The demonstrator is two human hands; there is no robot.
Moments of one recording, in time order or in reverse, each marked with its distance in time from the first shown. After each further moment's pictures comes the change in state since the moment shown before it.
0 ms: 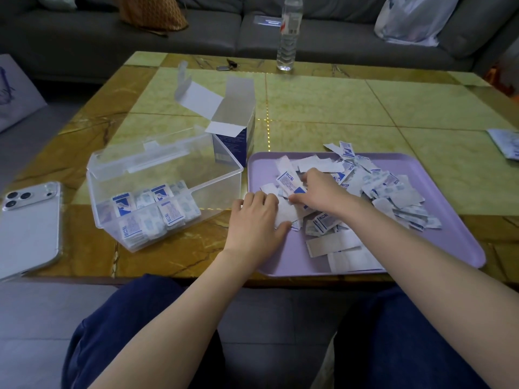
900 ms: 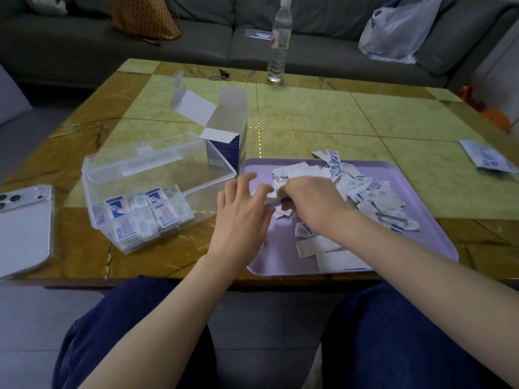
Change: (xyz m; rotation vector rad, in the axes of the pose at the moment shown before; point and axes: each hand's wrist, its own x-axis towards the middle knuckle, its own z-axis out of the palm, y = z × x) left_hand -0.010 -0.003 -0.018 -0.117 0.383 0.078; right_hand -0.052 -0.017 -0.016 -0.521 0.219 -0.488
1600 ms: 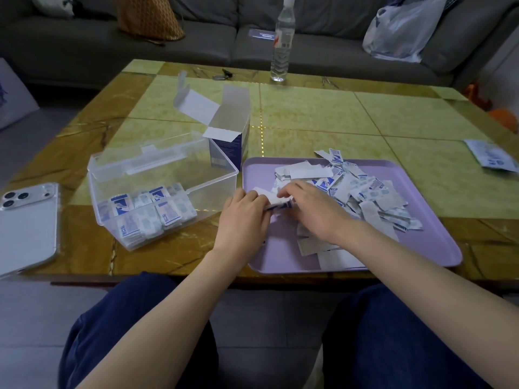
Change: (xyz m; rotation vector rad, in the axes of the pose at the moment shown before) left_hand 0.001 -0.006 0.011 -0.038 -0.130 -0.001; right_hand -0.007 0.015 0.033 0.299 -0.009 0.027
